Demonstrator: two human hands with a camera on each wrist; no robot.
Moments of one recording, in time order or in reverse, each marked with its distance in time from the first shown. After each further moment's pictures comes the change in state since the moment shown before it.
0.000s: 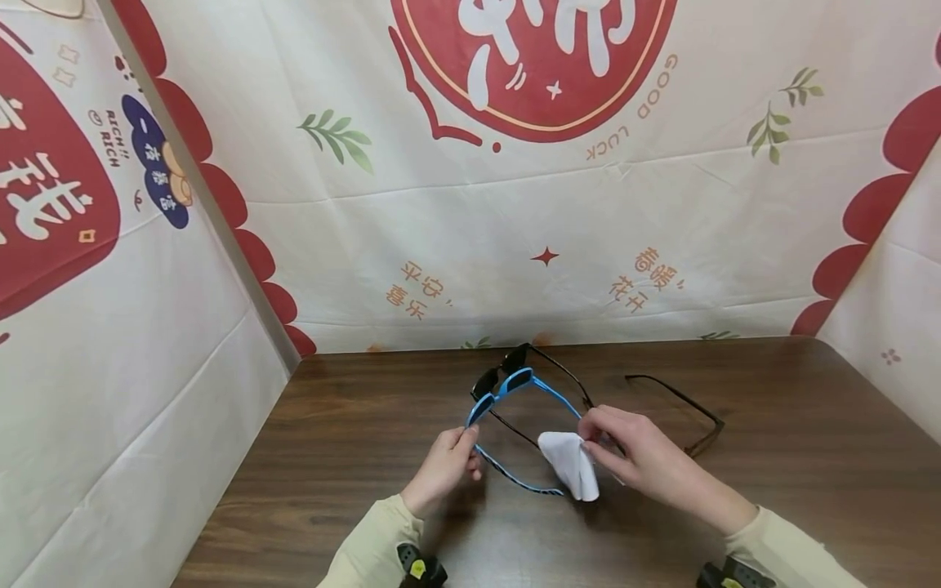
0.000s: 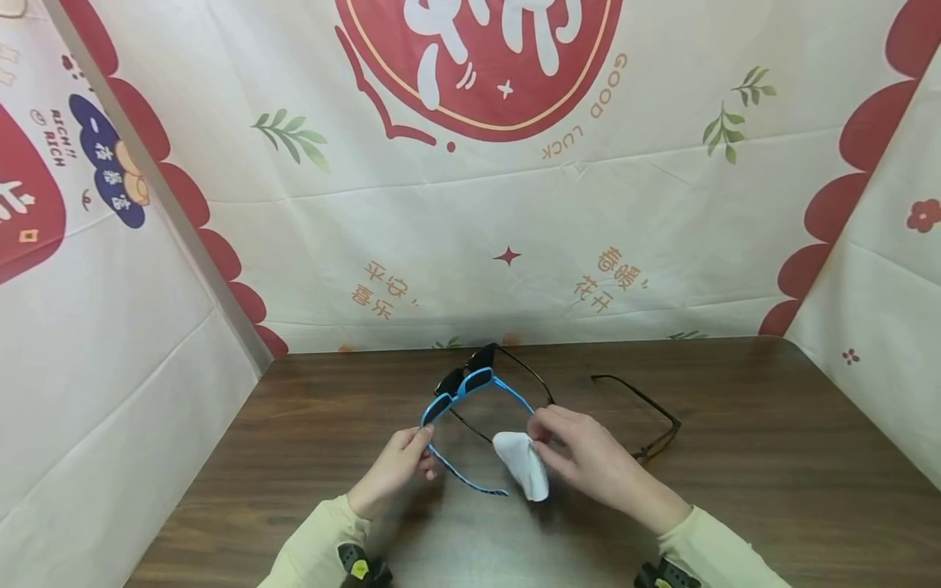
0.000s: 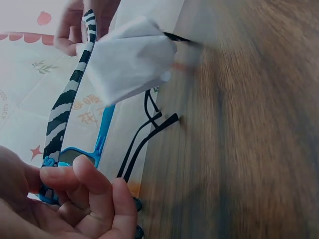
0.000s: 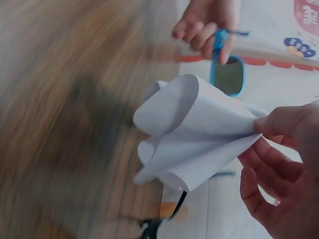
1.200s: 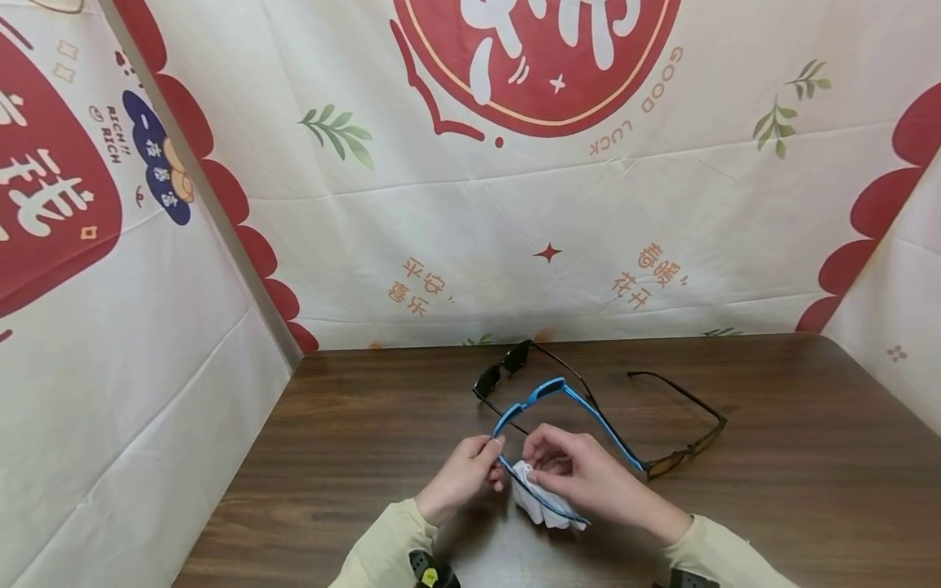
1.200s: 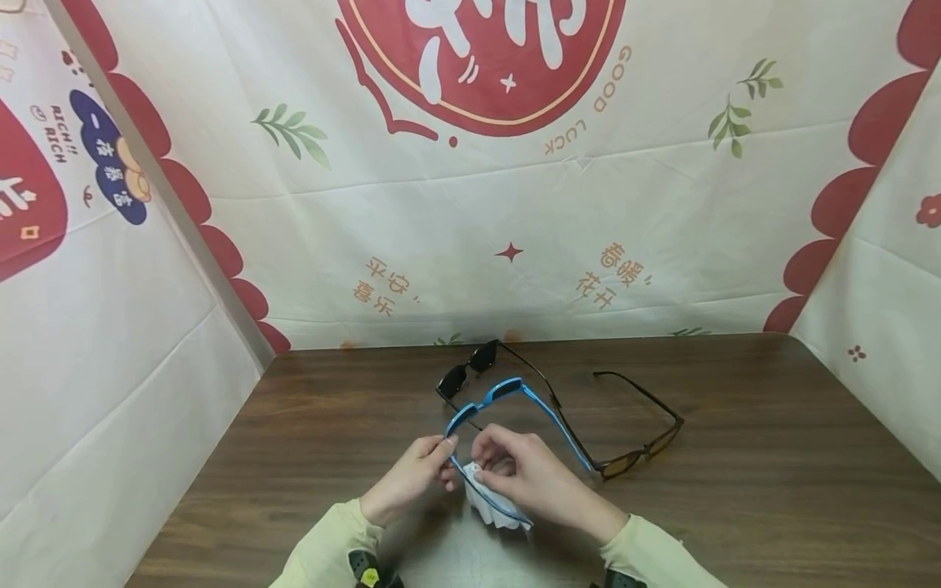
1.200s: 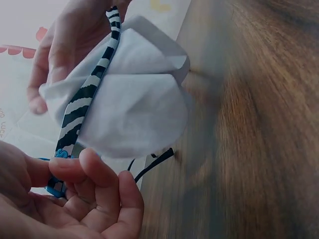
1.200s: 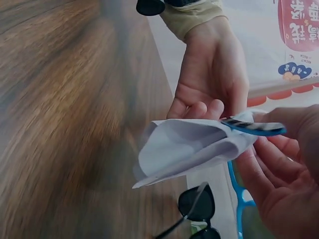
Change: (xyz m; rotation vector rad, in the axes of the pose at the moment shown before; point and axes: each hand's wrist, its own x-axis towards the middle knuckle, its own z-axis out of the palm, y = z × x) left_hand -0.008 0.005 0.018 -0.061 -0.156 -0.020; right_hand 0.018 -0.030 0.052 0.457 -0.117 0.228
